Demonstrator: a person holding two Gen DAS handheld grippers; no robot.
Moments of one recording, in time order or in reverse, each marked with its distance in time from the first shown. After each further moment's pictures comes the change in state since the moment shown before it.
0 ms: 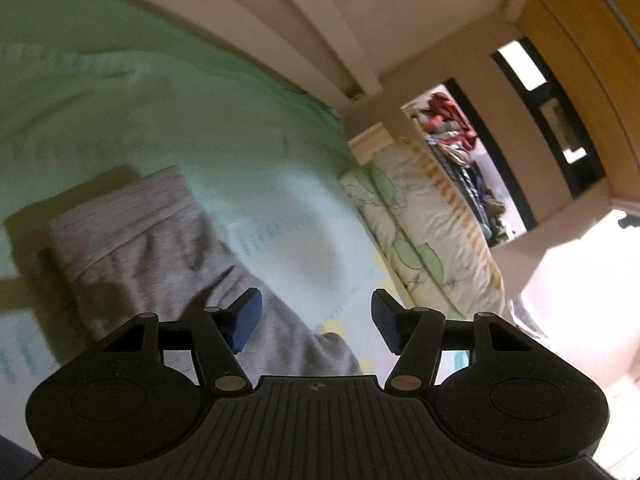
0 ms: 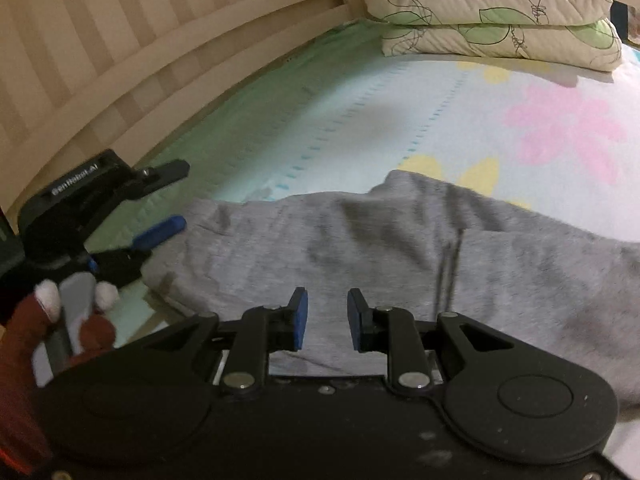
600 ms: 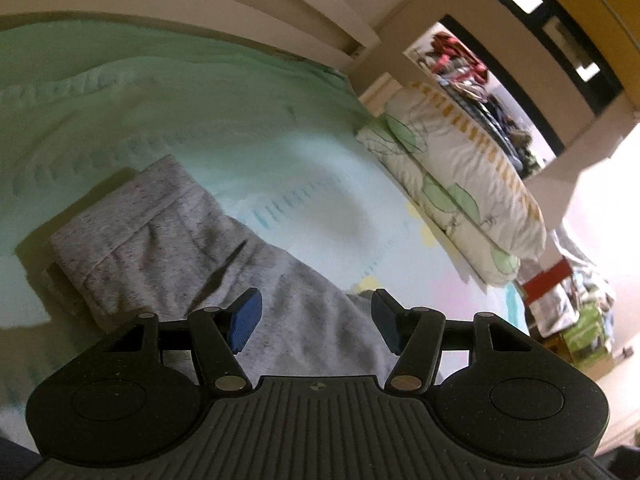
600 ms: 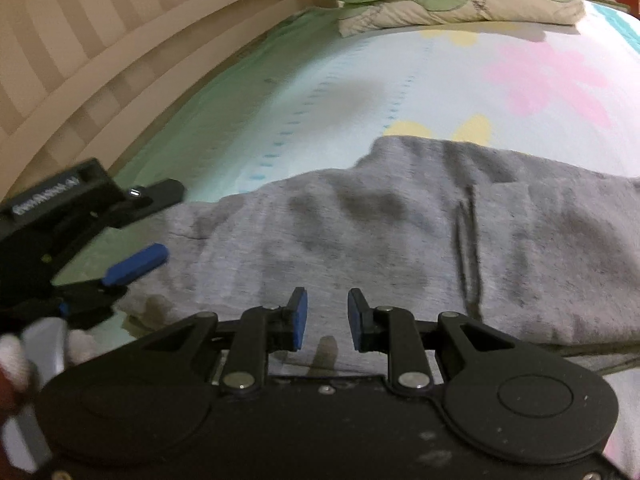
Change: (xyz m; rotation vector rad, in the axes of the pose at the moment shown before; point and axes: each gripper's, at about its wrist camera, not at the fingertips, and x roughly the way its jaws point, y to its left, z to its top) left arm 0.013 -0.028 -0.013 0.231 0.108 0.117; right arm 0.046 0.011 -0.015 0.146 0.006 -0.097
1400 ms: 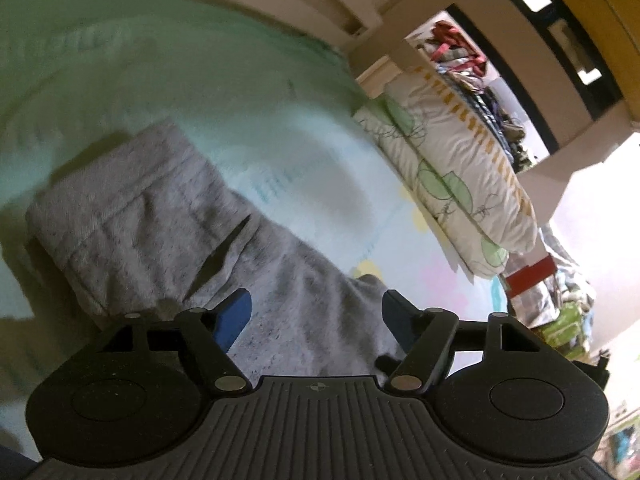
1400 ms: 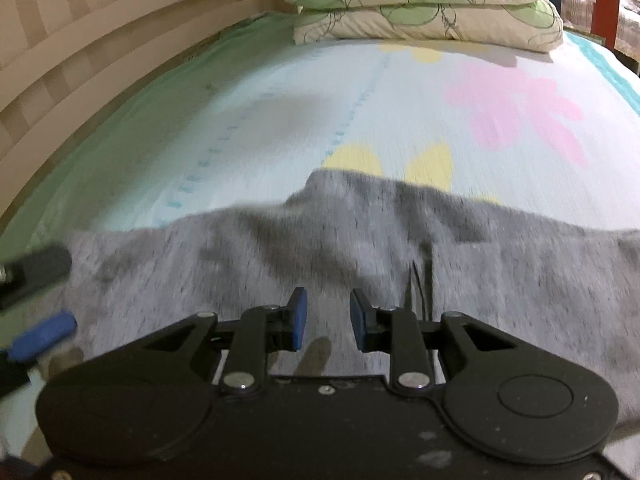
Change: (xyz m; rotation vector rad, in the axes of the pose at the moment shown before) left arm 0.020 0.029 -0.007 -0.098 0.073 -0.059; right arm 0.057 -0.011 0.039 -0.052 -0.049 -0.184
